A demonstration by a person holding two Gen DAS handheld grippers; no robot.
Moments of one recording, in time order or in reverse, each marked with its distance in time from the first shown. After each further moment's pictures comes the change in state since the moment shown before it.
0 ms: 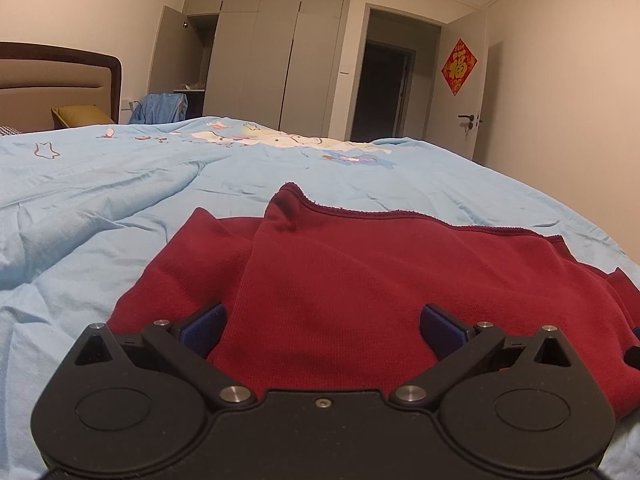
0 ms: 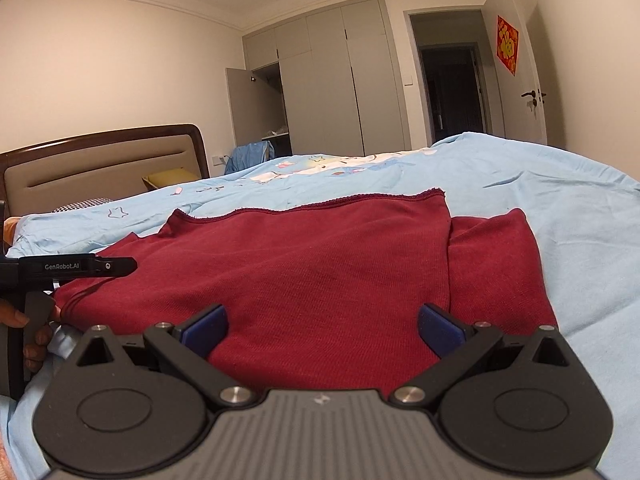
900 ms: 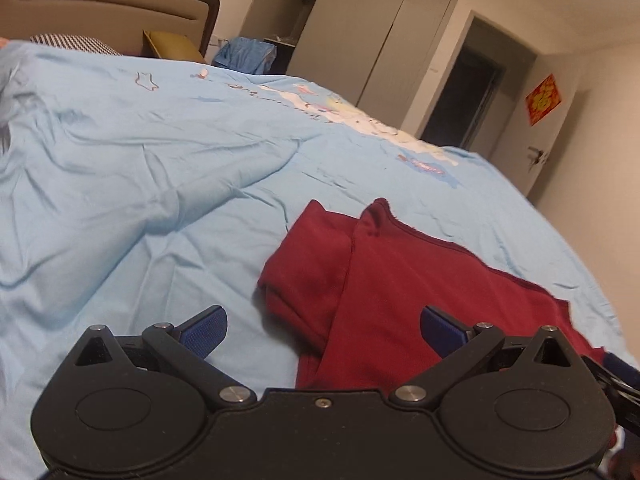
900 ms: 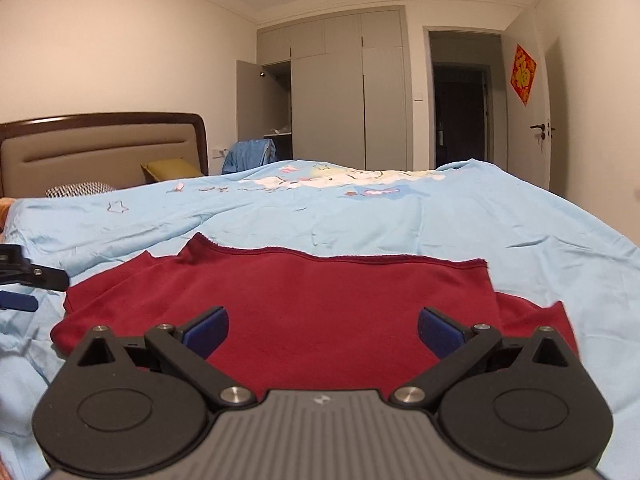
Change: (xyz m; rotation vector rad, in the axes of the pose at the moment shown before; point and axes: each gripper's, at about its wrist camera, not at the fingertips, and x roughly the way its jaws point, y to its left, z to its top) left arm -0.094 0.048 0.024 -0.320 0.087 0.103; right arm 0.020 0.065 0.056 -0.112 0.007 -0.052
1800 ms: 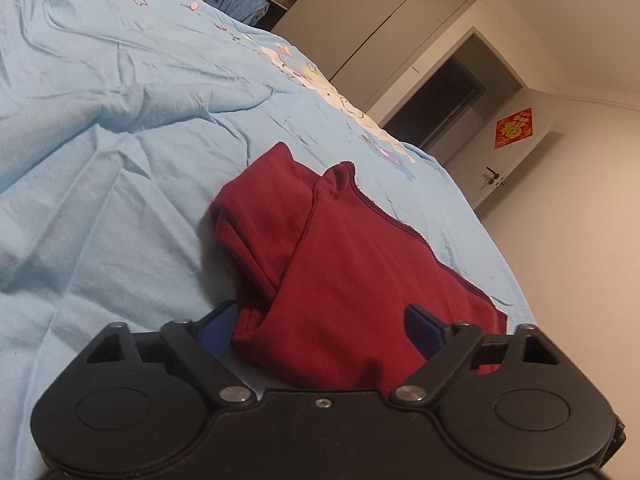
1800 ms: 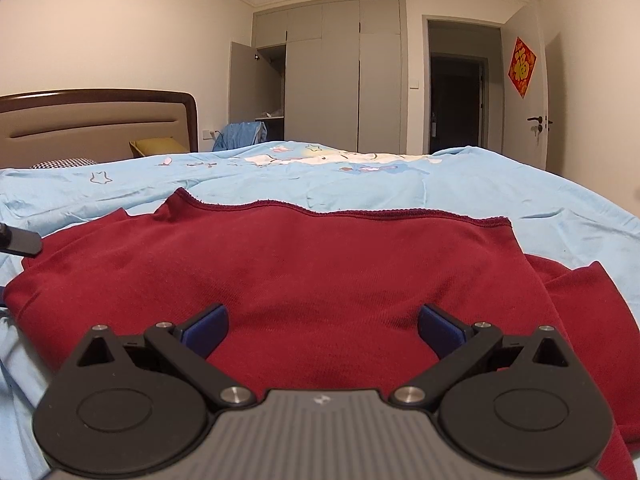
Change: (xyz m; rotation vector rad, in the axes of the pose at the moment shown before) left arm 0.038 0.010 -0.019 -0.215 0.083 -0.192; right arm 0.045 0.008 -0.040 -0.026 0.030 -0.041
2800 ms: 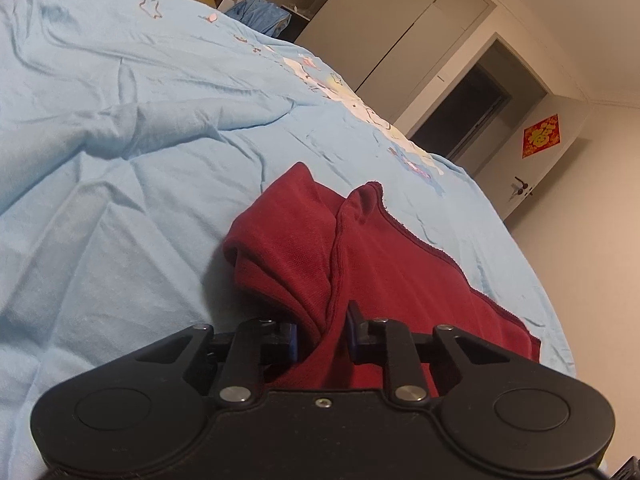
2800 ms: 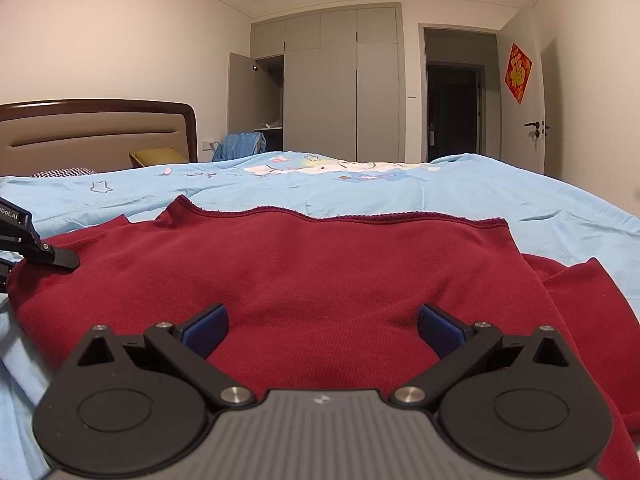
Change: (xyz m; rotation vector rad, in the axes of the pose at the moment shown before) left arm 0.029 -0.006 0.018 0.019 -0.034 0.100; right arm -0.003 0.000 -0.006 0.013 -0.032 0.000
